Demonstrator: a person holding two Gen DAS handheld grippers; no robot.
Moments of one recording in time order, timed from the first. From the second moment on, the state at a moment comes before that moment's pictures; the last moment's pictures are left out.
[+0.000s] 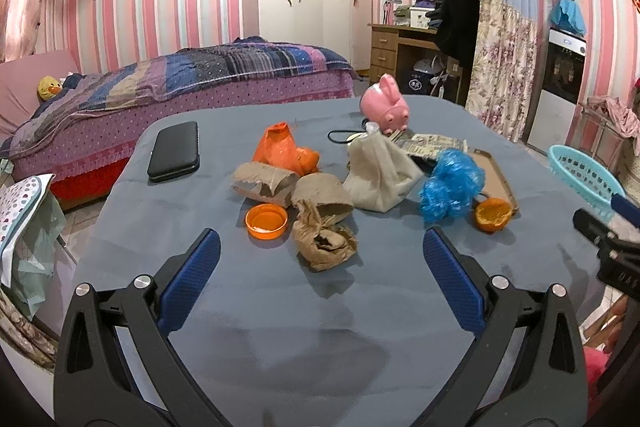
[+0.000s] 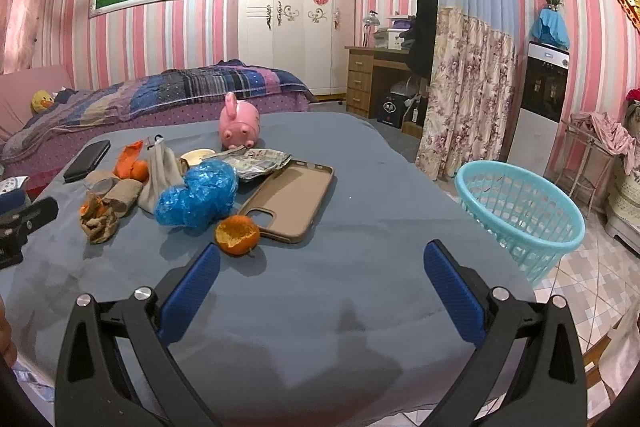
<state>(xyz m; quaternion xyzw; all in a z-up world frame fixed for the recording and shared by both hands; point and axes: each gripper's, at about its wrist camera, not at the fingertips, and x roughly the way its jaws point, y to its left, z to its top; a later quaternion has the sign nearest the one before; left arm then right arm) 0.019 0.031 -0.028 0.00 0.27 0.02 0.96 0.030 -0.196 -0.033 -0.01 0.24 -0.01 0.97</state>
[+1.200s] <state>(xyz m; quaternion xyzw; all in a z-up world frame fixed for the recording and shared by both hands) 0.054 0.070 -0.025 0.01 0.30 0.01 0.95 0.119 -0.165 -0.067 -0.01 0.34 0.07 0.94</state>
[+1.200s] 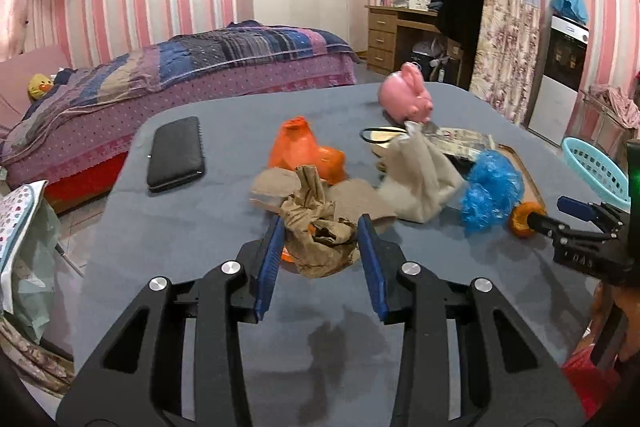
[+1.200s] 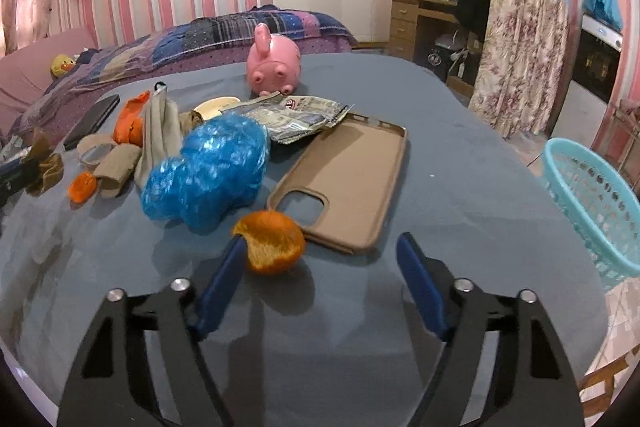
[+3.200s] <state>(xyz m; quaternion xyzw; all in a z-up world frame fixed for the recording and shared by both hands) 0.201 -0.324 -0.002 0.05 0.27 -0.25 0.93 0.151 -0.510 -0.031 0.10 0.30 -0.12 0.94</state>
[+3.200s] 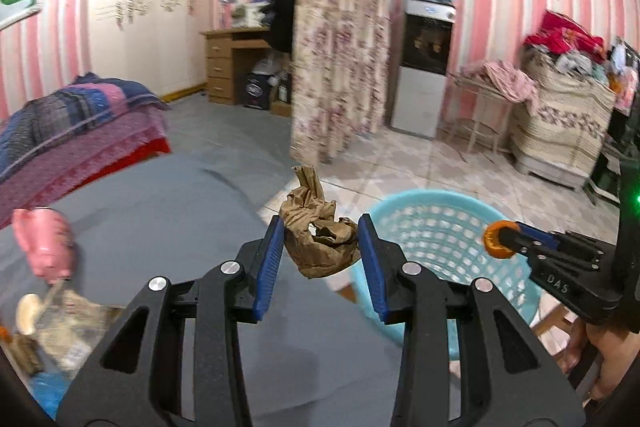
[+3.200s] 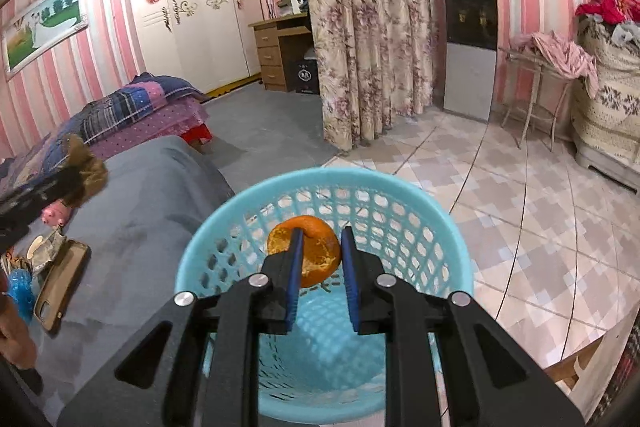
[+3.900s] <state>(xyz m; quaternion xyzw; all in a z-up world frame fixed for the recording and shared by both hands) 0.238 -0.412 -0.044 0.08 0.30 -0.31 0.90 0.149 -0.540 -0.053 0.14 0.31 -0.18 0.92</state>
